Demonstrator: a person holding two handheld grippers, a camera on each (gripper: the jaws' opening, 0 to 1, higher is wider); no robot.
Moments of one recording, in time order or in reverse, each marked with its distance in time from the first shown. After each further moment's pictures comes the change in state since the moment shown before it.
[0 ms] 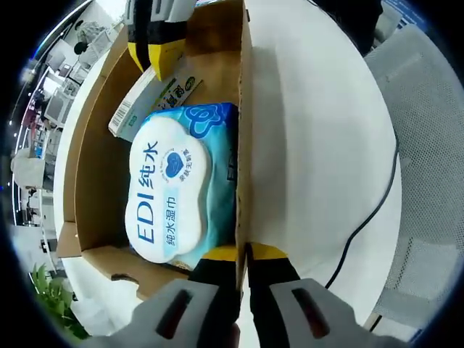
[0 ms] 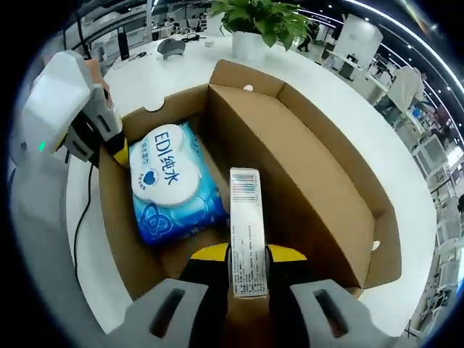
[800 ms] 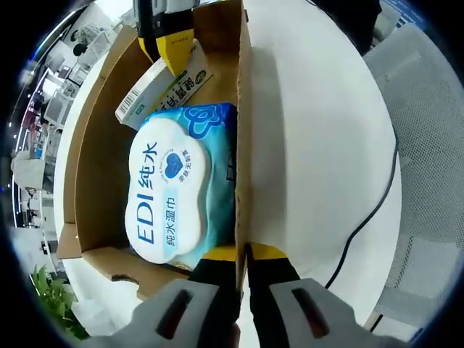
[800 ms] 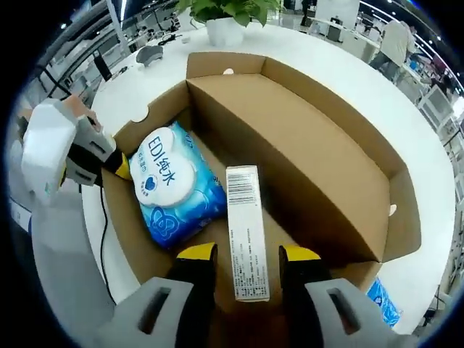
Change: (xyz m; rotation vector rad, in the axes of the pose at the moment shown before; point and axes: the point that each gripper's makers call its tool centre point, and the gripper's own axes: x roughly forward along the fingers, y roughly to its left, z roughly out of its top) left arm 0.001 -0.005 -0.001 0.007 -0.001 -0.002; right arm 0.002 0.009 -0.011 0.214 0.098 0.111
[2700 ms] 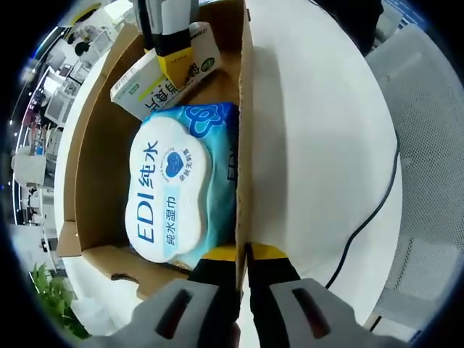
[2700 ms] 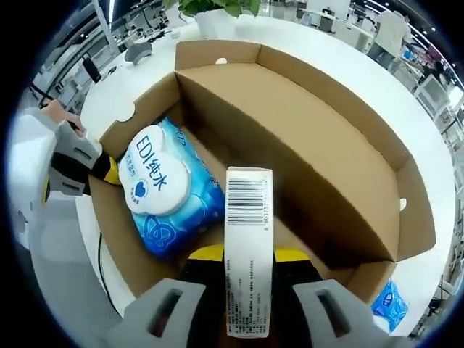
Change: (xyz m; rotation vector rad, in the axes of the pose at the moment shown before) left arm -0.001 0.004 0.000 -0.012 0.005 0.006; right arm 0.004 0.008 0.000 0.048 0.043 -0.032
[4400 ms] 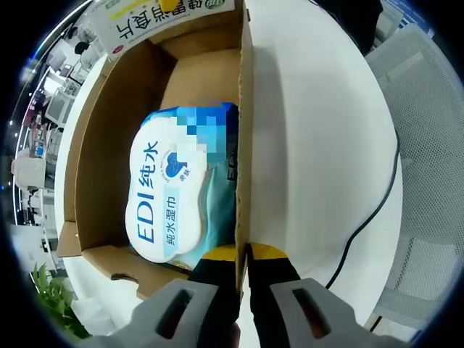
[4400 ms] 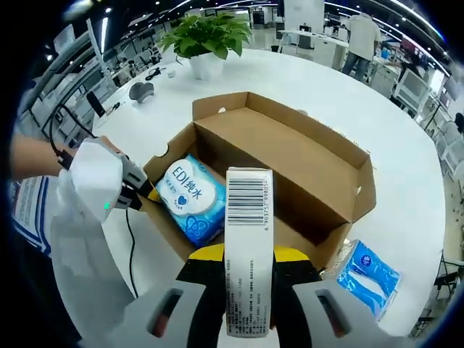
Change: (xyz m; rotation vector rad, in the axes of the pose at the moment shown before) left arm 0.001 -0.005 -0.002 0.002 -0.002 0.004; right arm -0.079 0.021 -0.007 0.081 -0.168 -0.018
